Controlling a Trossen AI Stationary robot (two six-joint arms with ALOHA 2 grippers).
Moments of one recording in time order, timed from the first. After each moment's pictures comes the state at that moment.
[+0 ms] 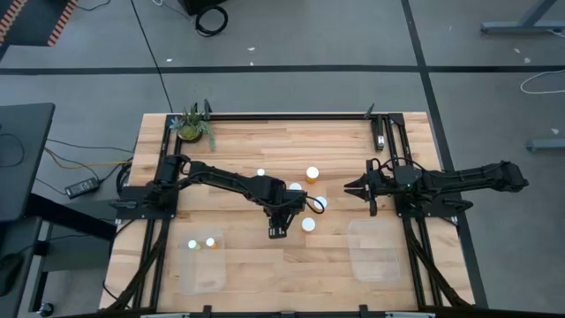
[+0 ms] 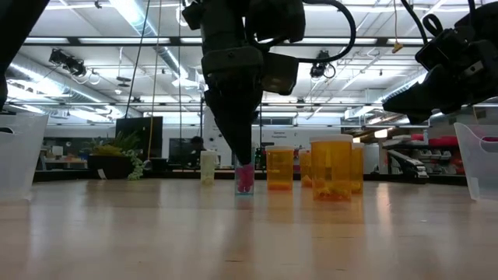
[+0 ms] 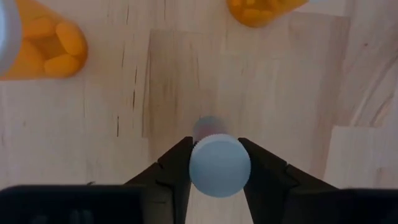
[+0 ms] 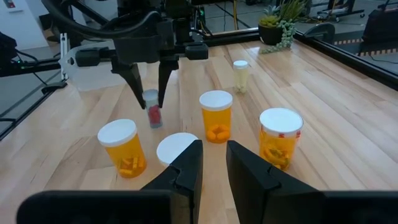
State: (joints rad) left arm -0.11 2.08 1.58 -0.81 0.05 -0.17; right arm 0.01 0.33 0.01 0.10 0.07 0.13
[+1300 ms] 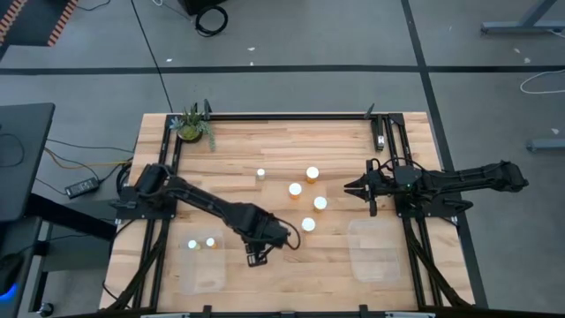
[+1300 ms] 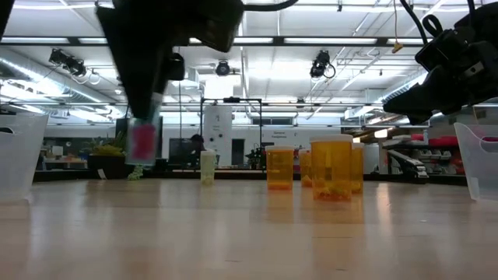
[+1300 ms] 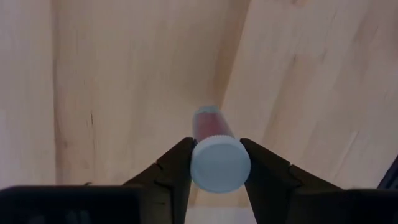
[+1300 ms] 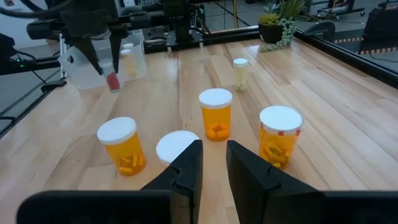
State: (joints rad) left arm -0.37 1.97 1.58 -1.09 0.05 -0.58; right arm 0.01 0.33 0.01 0.09 0.07 0.13
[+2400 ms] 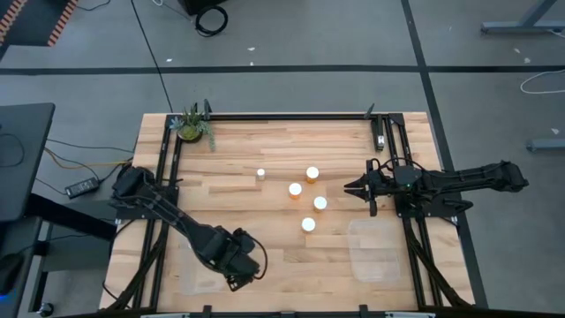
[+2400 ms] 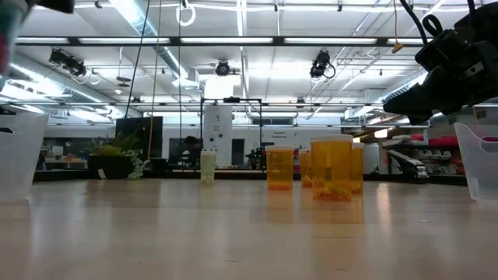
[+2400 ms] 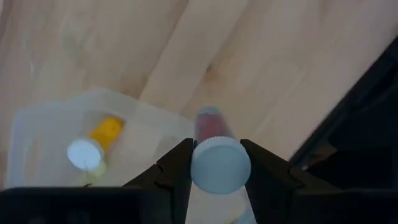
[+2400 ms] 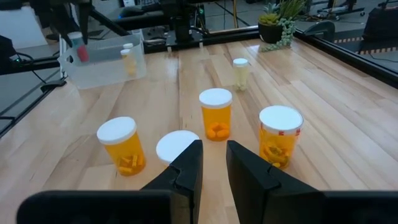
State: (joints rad) left arm -0.61 1.84 1.58 -1.20 0.04 -1.15; right arm 0.01 0.33 0.01 0.09 0.07 0.13
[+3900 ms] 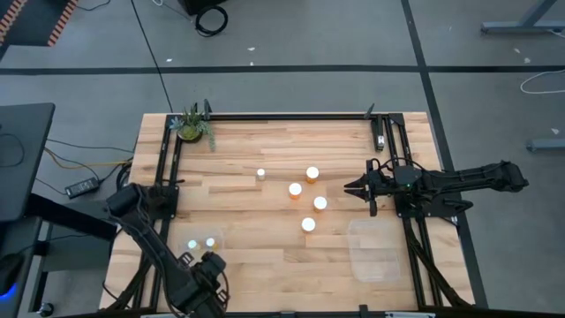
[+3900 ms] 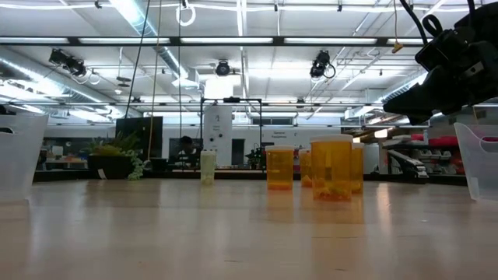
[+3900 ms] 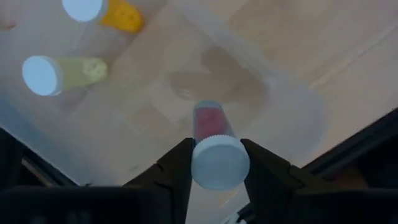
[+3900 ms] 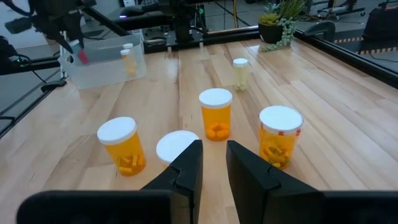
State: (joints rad) left arm -0.91 1.93 1.58 -1.30 -0.06 -1.72; right arm 0.01 0.33 0.01 0.09 0.07 0.13
